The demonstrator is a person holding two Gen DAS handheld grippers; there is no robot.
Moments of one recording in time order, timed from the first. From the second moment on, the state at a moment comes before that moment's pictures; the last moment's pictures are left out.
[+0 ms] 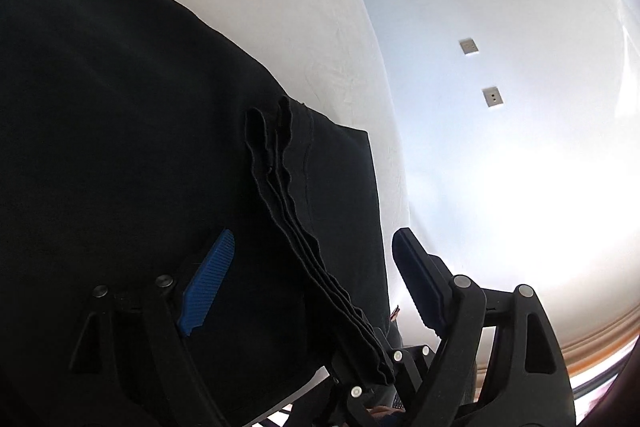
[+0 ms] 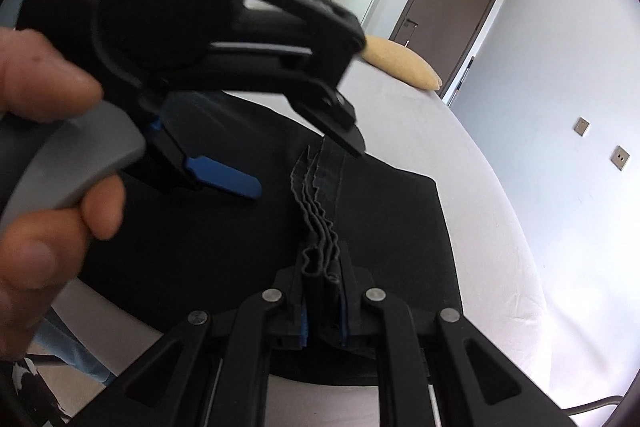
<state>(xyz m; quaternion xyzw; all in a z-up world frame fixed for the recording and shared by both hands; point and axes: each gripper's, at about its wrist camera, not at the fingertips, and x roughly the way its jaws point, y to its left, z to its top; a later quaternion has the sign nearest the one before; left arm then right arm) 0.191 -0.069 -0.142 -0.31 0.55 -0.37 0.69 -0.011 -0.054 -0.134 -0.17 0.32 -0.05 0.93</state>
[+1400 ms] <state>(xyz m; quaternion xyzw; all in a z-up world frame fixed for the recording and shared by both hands) 0.206 0.147 -0.149 -0.23 0.54 -0.27 0.76 0.003 0.098 -0.149 -0.27 0.33 0.16 0.89</state>
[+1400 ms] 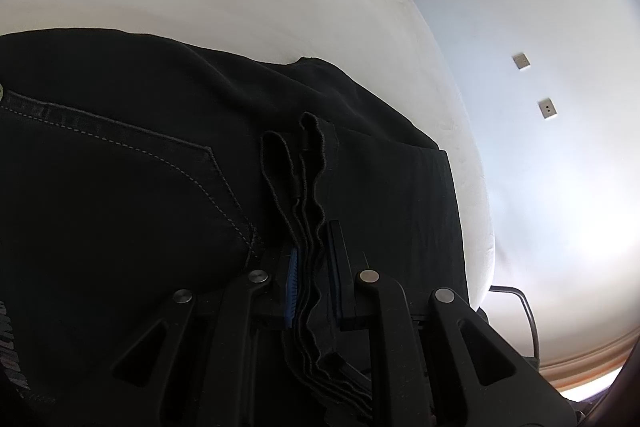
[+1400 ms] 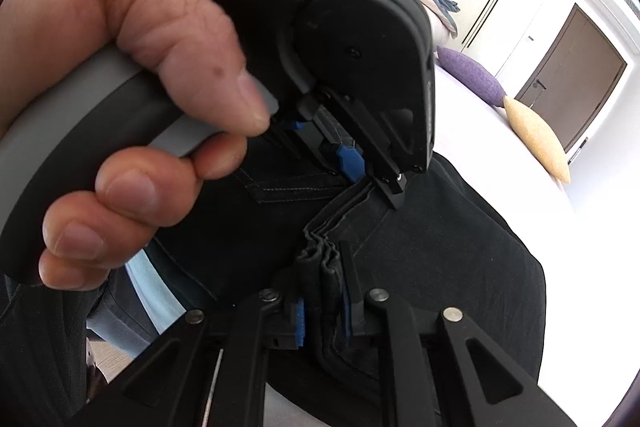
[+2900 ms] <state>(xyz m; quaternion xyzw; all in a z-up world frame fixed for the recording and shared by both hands) 0.120 0.029 -0.108 0.00 0.49 -0.20 0.85 0.054 -0.191 -0.177 0.38 0.49 0.27 0.74</state>
